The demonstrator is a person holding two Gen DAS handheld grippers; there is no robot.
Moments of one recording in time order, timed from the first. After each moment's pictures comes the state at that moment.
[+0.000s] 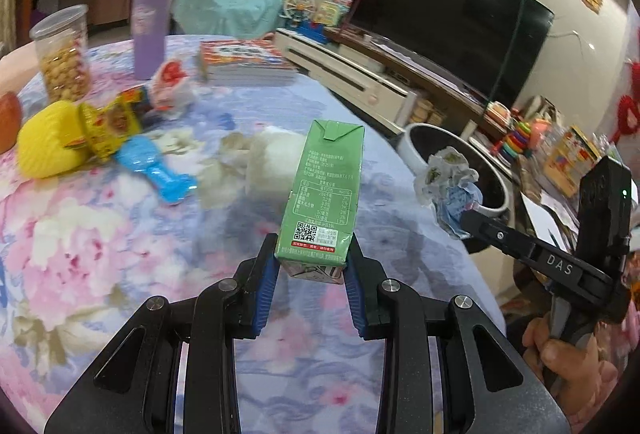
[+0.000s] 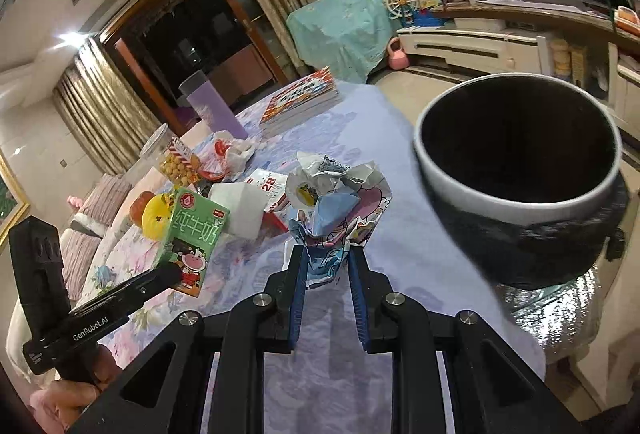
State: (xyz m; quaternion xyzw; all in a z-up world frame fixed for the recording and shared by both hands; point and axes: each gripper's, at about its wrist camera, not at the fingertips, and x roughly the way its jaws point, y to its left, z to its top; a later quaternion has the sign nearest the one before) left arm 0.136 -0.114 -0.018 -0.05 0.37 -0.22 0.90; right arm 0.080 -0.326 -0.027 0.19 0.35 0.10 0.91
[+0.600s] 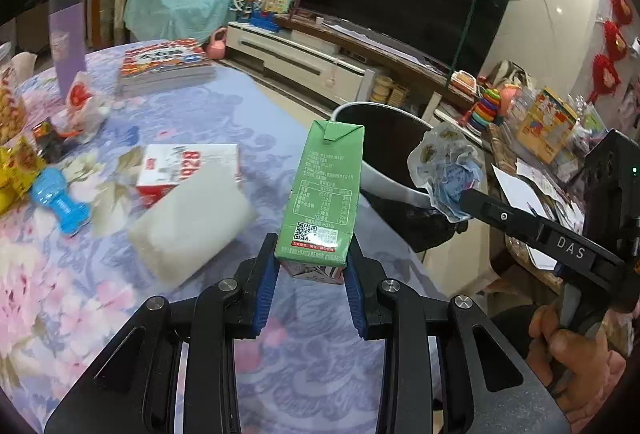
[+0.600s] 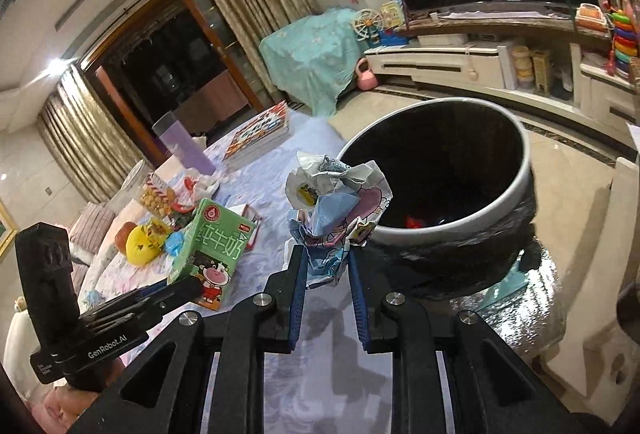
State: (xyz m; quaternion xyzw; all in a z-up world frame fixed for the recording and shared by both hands) left arm 0.139 -0.197 -0.018 -0.01 0.38 -0.28 0.88; right arm 0.057 -0.384 -0.018 0.21 0.32 0.04 0.92
